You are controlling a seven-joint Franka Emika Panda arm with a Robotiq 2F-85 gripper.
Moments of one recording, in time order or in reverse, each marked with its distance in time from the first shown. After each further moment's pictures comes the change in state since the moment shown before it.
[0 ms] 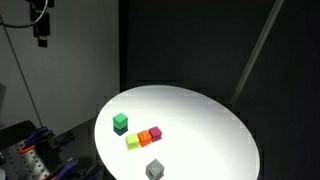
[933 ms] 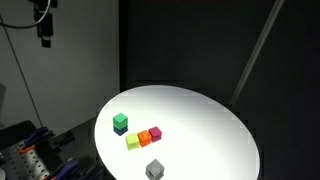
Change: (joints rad) arm -0.027 0.008 0.000 0.003 0.000 0.018 -0.001
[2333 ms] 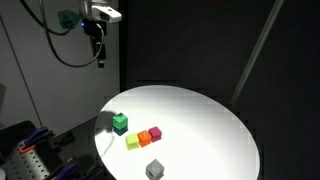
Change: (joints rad) arm -0.101 0.338 -0.035 0.011 -0.070 0.510 0.000
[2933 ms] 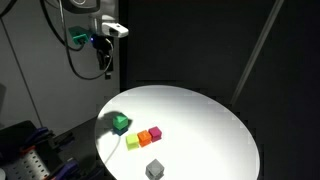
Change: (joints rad) arm -0.010 0.128 -0.015 0.000 -0.058 0.078 -0.026
